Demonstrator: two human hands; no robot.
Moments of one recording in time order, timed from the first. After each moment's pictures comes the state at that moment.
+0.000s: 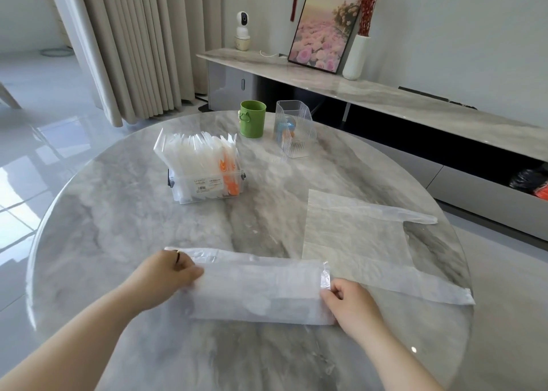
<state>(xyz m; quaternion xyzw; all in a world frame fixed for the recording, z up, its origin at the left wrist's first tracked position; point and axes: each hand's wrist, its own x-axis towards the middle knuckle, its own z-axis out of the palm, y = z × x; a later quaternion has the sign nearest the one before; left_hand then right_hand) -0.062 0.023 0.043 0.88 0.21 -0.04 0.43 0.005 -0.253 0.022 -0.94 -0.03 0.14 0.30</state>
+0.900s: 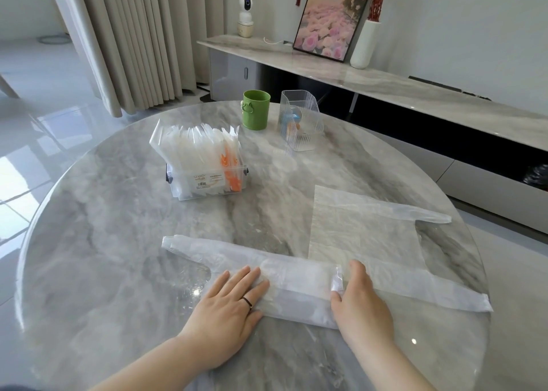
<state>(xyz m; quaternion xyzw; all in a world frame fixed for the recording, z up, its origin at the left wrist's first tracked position) -0.056 -0.042 -0.026 1.00 -0.09 0.01 -0.01 0.006 -0.237 0.027 -1.00 -0.02 0.06 0.08</state>
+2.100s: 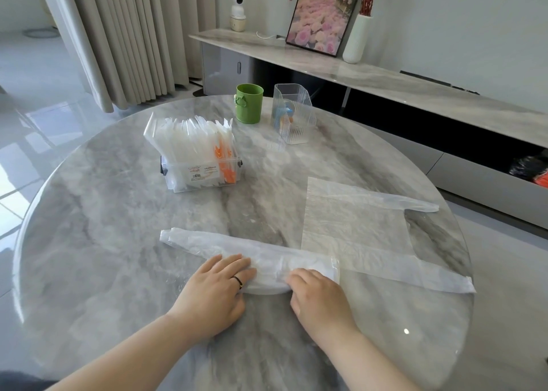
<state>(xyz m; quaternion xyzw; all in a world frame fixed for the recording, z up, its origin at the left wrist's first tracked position) -0.055 -0.037 -0.003 0.99 -0.12 0.05 0.09 -0.007 -0.216 -0.003 -0.93 -0.34 -0.13 0.09</state>
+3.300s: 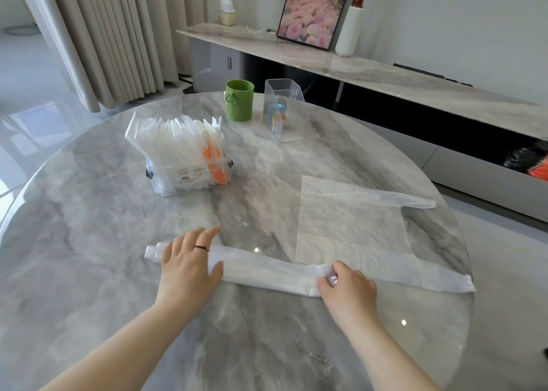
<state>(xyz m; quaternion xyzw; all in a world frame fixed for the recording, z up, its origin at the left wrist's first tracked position) -0.029 -0.024 0.002 0.96 0.13 0.16 0.21 0.016 -0.245 0.013 -0.99 -0.02 0.03 0.16</state>
